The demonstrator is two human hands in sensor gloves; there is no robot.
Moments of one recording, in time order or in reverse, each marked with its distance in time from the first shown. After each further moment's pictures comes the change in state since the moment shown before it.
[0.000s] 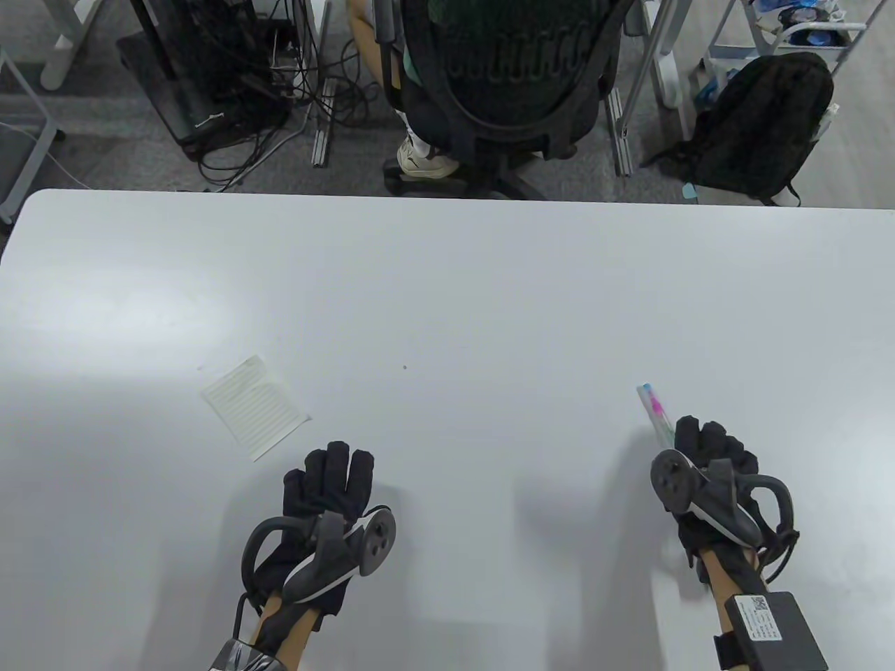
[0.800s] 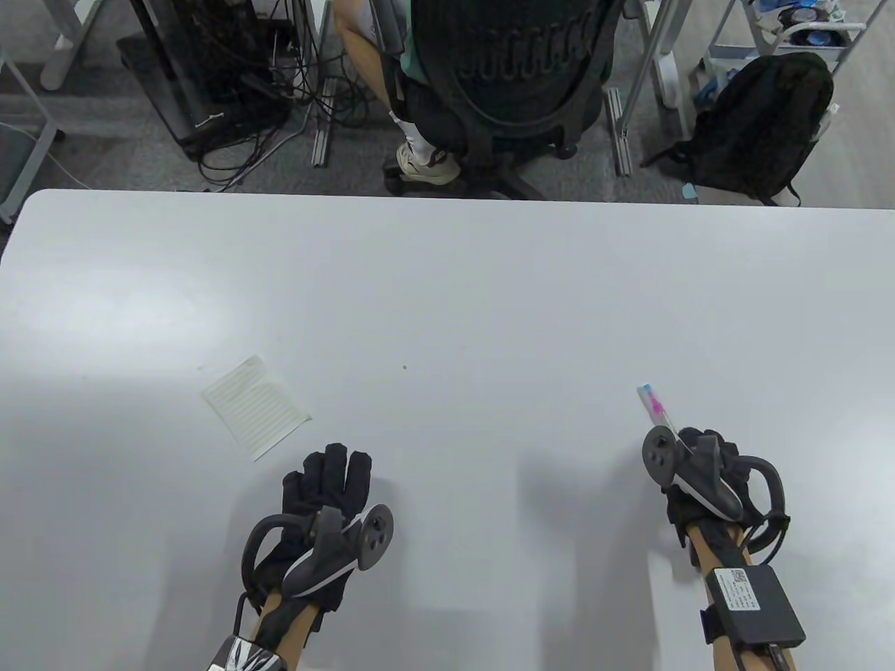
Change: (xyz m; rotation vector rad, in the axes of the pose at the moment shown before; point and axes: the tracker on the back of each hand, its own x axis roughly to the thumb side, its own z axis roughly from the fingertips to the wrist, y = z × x) left_hand -0.001 -0.003 -0.004 -0.040 0.007 0.019; right_hand 0.007 -0.001 -0.020 0.044 0.074 0.045
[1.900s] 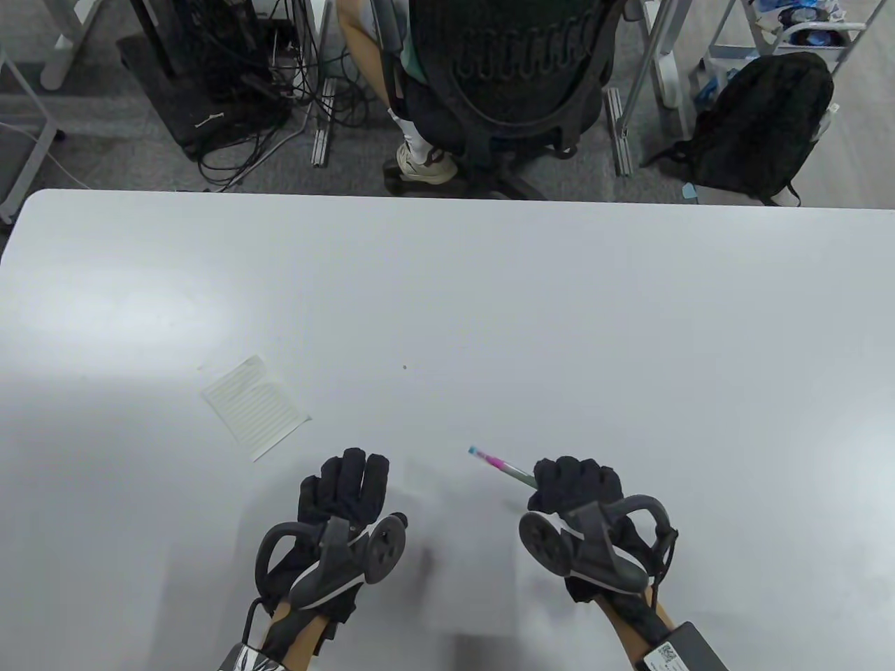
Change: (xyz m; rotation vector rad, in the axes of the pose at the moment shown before) left_hand 0.015 0.007 0.011 0.058 -0.068 0.070; right_hand 0.139 -0.068 0.109 -0.297 -0.511 -0.058
